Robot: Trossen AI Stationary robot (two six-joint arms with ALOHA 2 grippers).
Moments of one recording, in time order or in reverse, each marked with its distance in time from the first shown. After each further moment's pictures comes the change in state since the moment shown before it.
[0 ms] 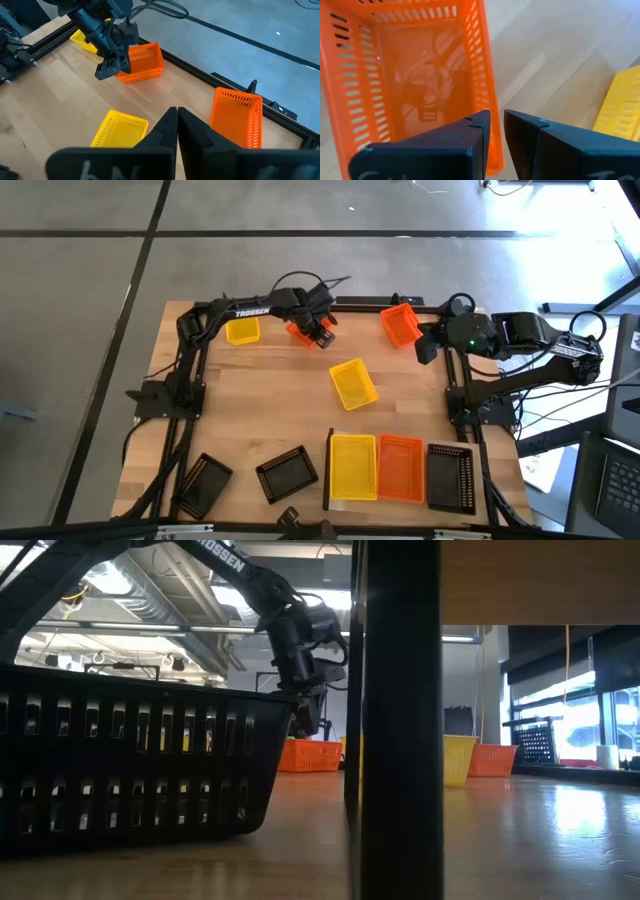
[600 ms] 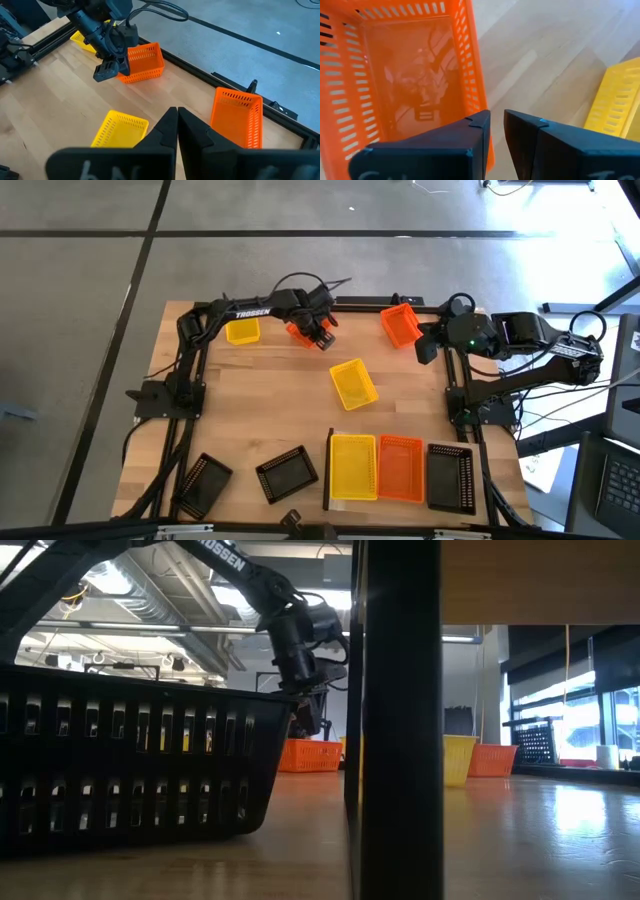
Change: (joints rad) left arm -0.010 0.000 0.000 0.000 0.022 0.000; right arm 0.000 0.000 0.000 0.000 0.000 0.003
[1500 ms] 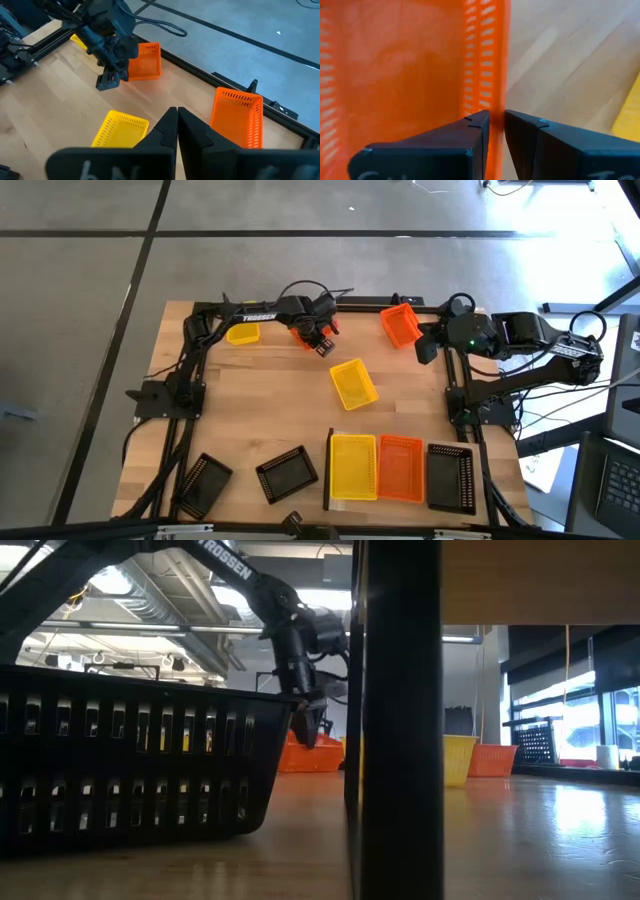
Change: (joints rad) left arm -0.024 0.052 -0.003 -0.021 -0.061 0.003; right arm 0.001 0.000 0.000 0.000 -0.003 0.001
